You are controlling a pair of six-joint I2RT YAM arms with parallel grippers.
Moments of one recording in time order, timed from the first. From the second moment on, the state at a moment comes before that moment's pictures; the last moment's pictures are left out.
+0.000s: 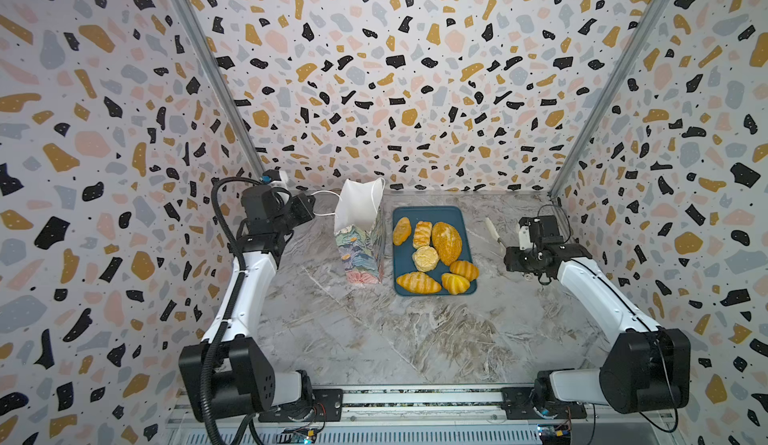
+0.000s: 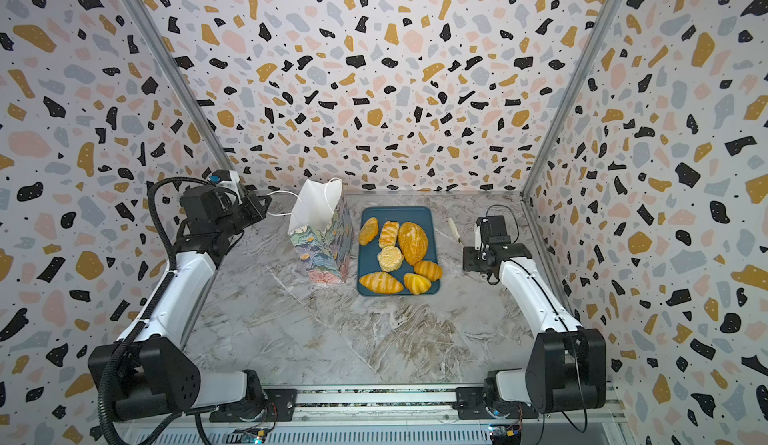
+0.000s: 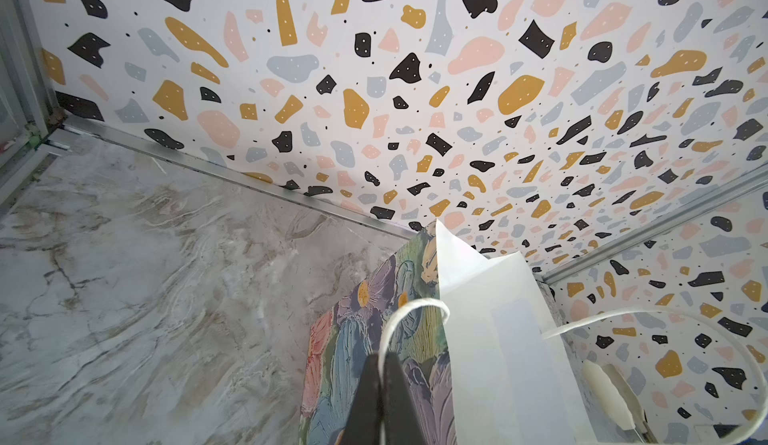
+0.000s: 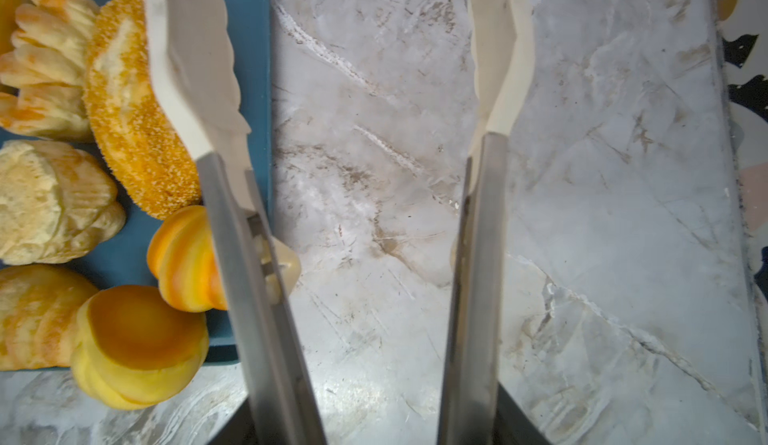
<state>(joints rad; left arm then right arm) 0.14 1.35 1.17 -0.17 0.46 -0.44 0.13 1.34 1.03 -0.69 -0.01 0.12</state>
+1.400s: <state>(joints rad) 0.14 1.34 1.14 -0.09 0.52 -0.52 0.88 1.42 1.25 -1.04 0.30 0.55</state>
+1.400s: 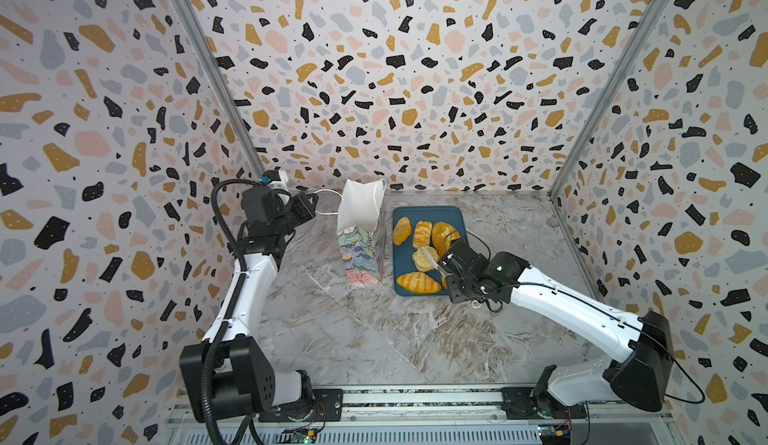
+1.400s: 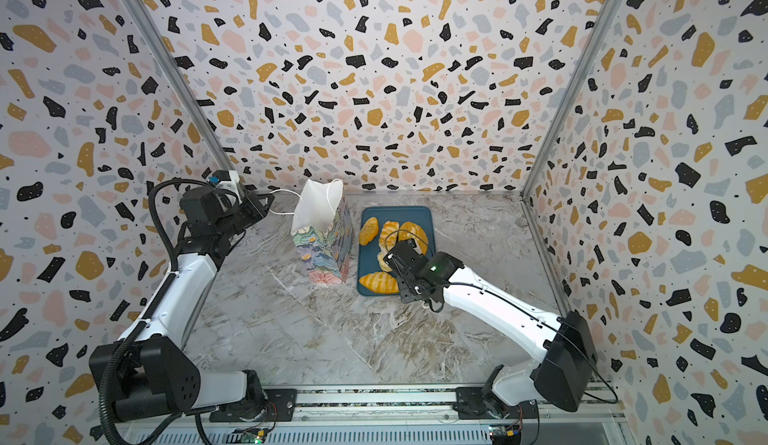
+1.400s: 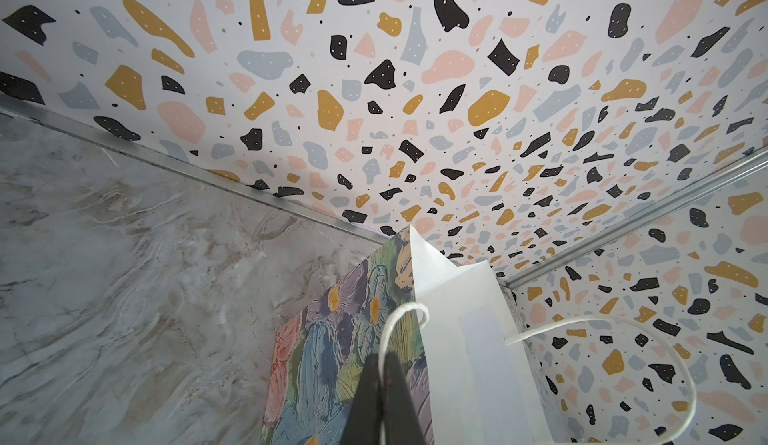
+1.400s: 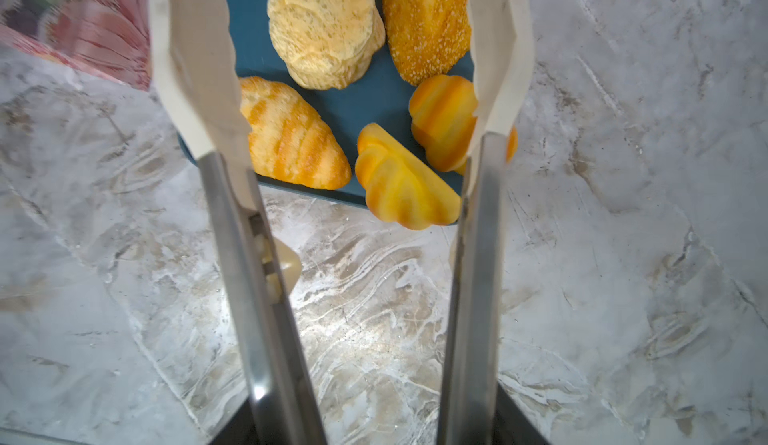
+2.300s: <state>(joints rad) 0.14 1.31 1.14 -0.09 0.50 -0.50 0.87 1.61 1.39 -1.07 0.24 0.45</state>
